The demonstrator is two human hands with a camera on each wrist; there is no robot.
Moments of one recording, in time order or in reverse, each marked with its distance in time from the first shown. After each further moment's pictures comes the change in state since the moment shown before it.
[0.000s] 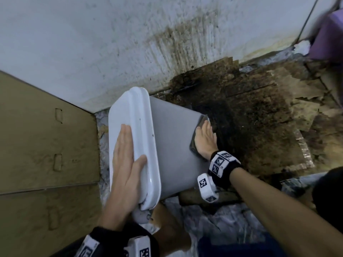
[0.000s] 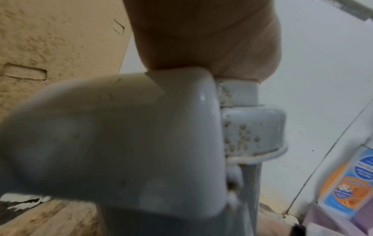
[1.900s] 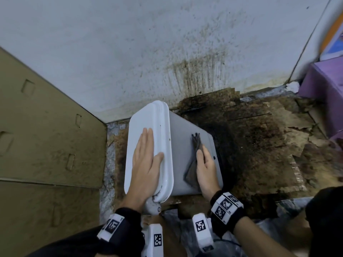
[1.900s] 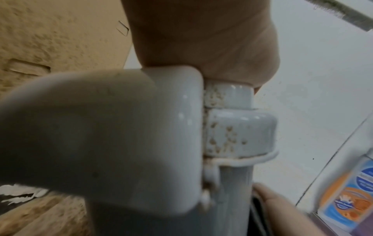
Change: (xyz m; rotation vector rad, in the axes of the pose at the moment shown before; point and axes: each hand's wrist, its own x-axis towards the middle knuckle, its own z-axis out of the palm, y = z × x) left_hand 0.003 0.003 0.007 0.085 0.023 0.063; right_hand -0.116 -0.005 0.016 0.631 0.120 -0.289
